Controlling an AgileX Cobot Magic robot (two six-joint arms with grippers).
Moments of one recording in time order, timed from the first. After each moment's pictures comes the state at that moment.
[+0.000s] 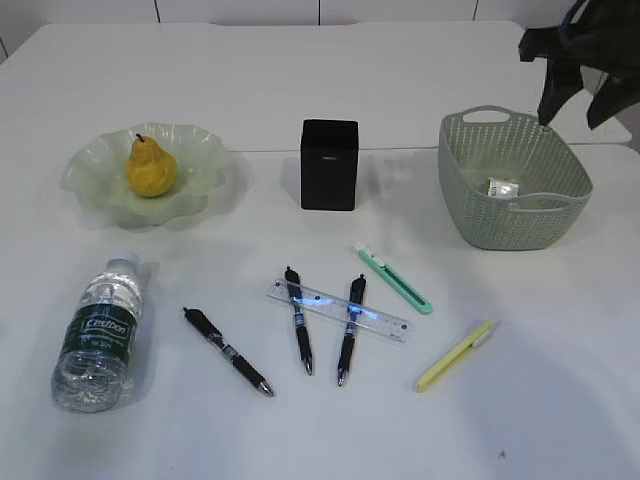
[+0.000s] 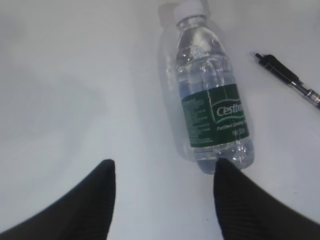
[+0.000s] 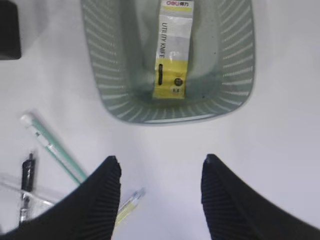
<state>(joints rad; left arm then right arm) -0.15 1.27 -0.92 -0.01 0.87 -0.08 0.04 1.88 -1.78 -0.02 1.21 0.20</state>
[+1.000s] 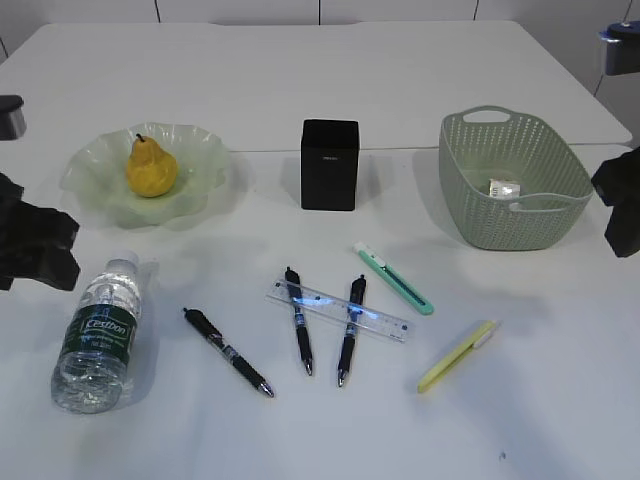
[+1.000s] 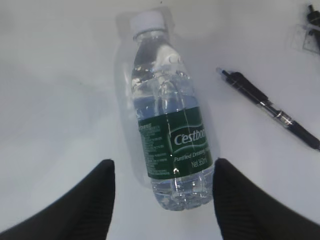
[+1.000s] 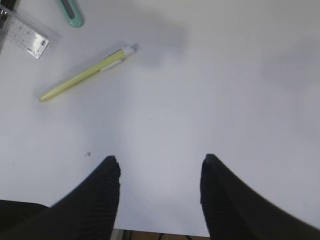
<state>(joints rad) -0.26 1.41 -0.92 -0.03 0.75 -0.20 0.21 1.38 -1.18 -0.09 1.22 0.09</state>
